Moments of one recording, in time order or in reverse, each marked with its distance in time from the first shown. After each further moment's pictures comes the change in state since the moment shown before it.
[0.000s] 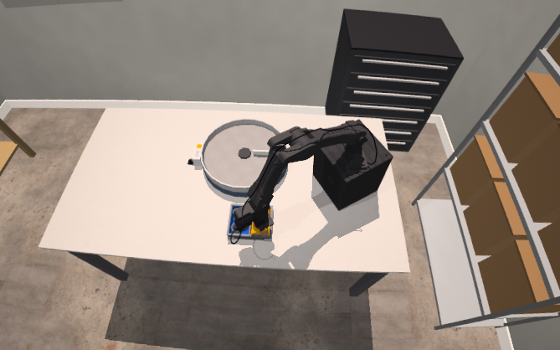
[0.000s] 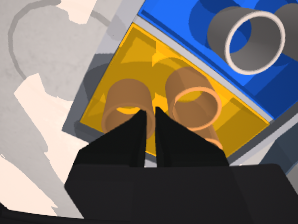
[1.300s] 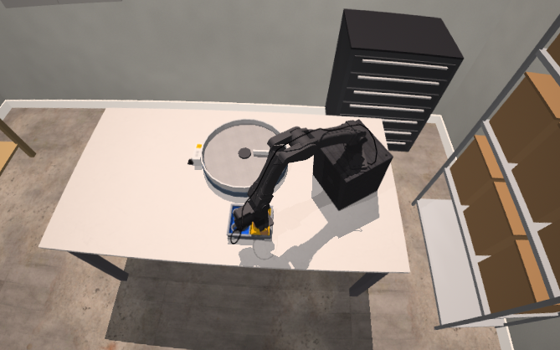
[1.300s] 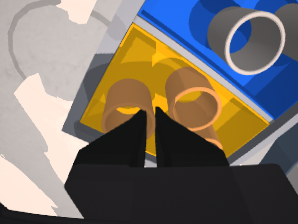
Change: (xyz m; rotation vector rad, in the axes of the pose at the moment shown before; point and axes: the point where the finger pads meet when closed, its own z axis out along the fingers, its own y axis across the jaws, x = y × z) arm 0.000 0.000 0.000 0.000 0.000 0.000
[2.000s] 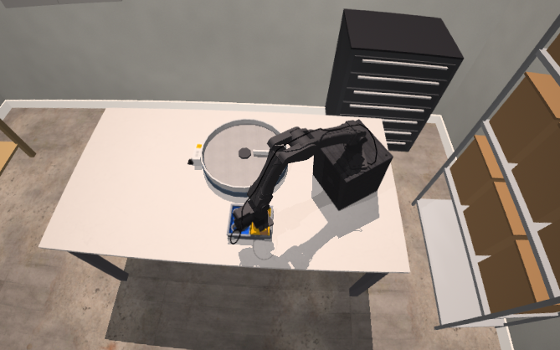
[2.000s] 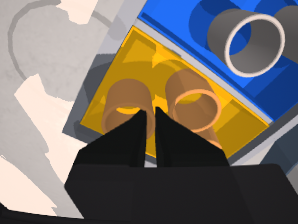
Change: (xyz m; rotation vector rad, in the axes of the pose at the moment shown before) arm -0.001 0.000 0.000 0.000 -0.001 0.000
